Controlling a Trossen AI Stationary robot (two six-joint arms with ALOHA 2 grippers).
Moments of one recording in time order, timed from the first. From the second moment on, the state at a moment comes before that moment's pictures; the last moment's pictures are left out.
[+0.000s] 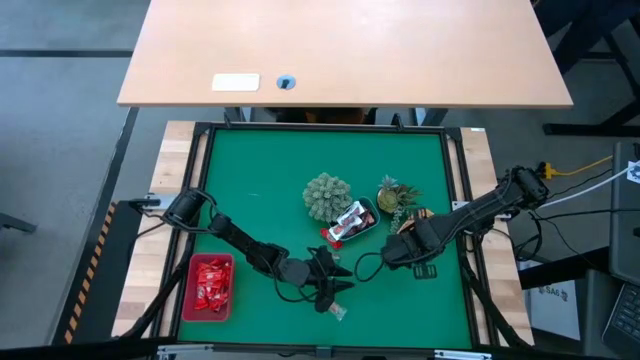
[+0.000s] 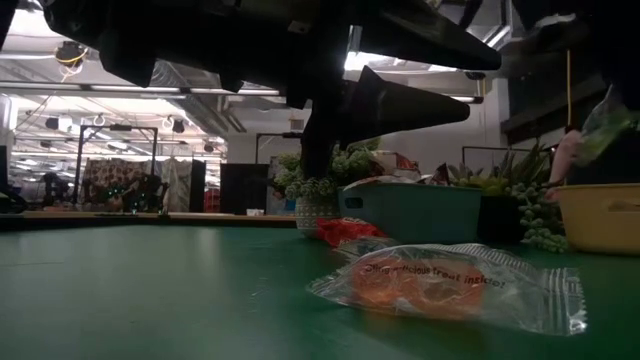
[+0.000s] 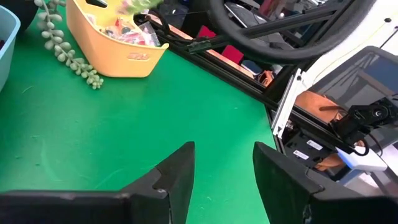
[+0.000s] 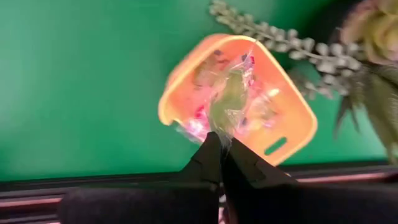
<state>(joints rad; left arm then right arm) -0.43 2.09 1.08 0.78 -0.40 -0.64 0.47 1.59 1.32 -1.51 0.04 0.37</state>
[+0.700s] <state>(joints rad) -0.43 2.09 1.08 0.73 -0.40 -0.64 0.47 1.59 1.32 -1.56 0.10 0.37</state>
